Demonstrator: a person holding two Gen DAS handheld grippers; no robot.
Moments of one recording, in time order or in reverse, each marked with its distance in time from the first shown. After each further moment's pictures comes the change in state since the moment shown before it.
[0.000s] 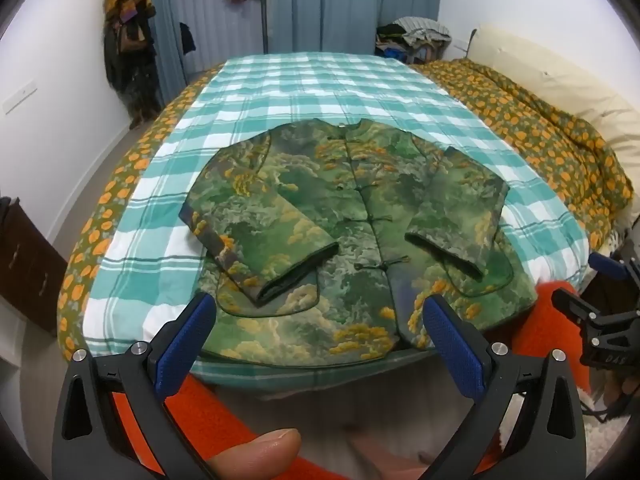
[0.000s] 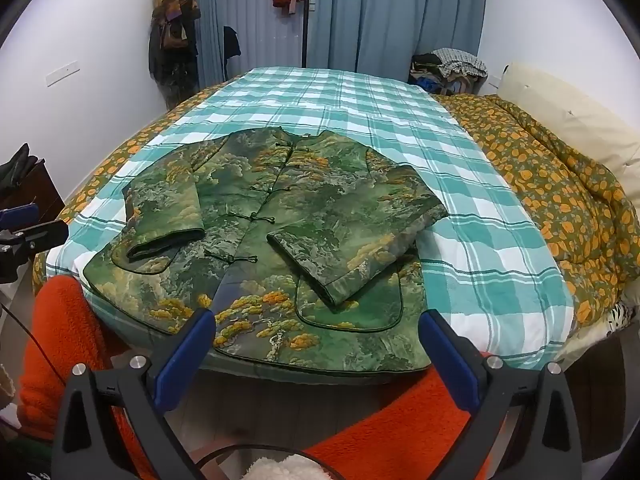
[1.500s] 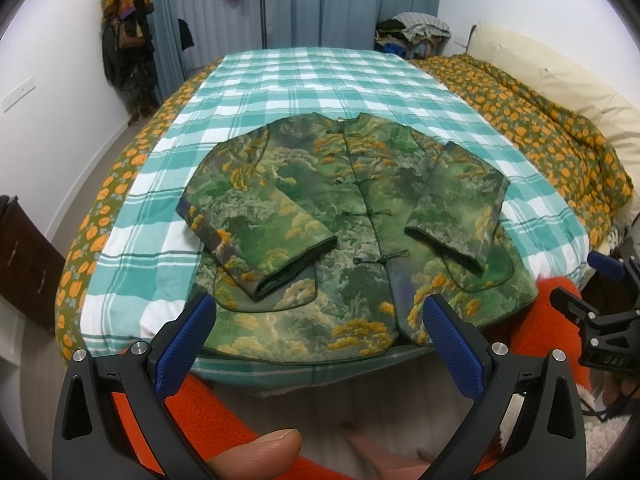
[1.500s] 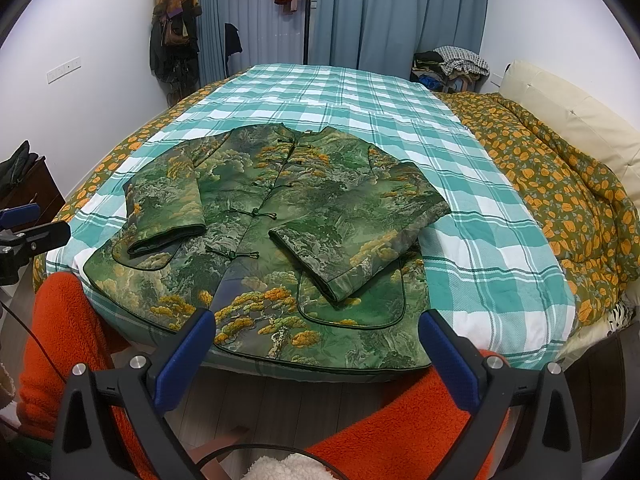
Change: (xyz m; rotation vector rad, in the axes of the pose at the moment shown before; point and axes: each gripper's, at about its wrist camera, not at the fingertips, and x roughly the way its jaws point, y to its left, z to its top) left arm 0.003 -0.003 -0.004 -0.020 0.035 -0.025; right arm 0.003 0.002 -0.003 0.001 0.008 0.005
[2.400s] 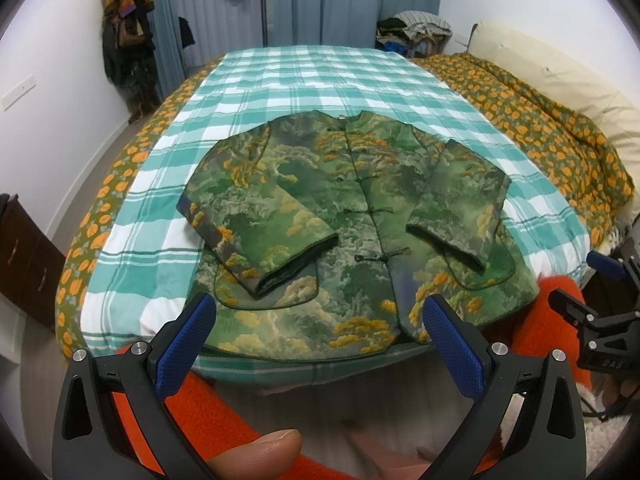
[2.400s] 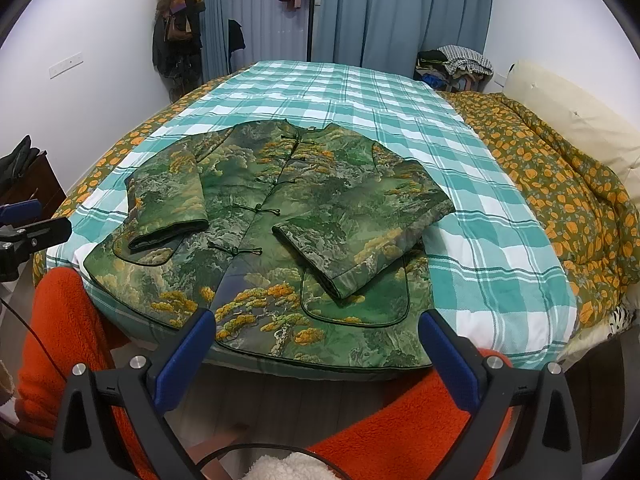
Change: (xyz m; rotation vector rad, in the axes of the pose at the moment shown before) left arm 0.004 0.002 -0.002 0.015 0.011 0.022; right arm 0.003 0.004 -0.003 -0.011 0.006 0.004
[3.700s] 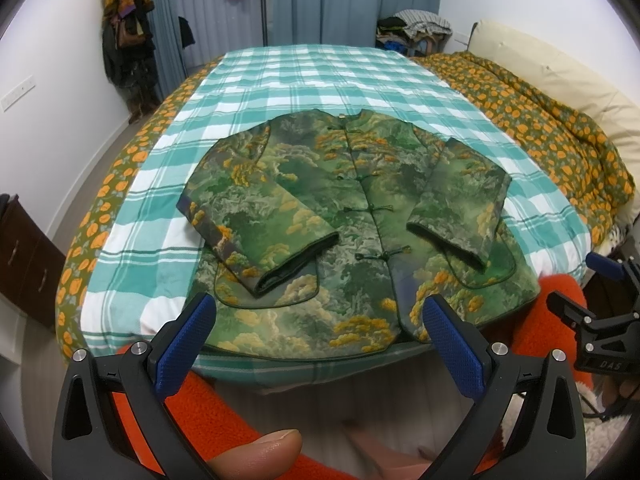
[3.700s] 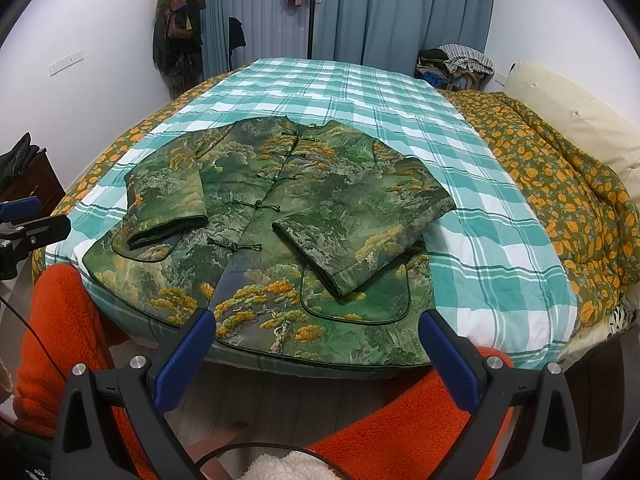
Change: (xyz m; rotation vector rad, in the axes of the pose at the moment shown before) left arm -0.002 -0.001 0.001 -0.021 -0.023 -0.026; right arm 0.001 0.001 -0.002 -0.003 0.007 -0.002
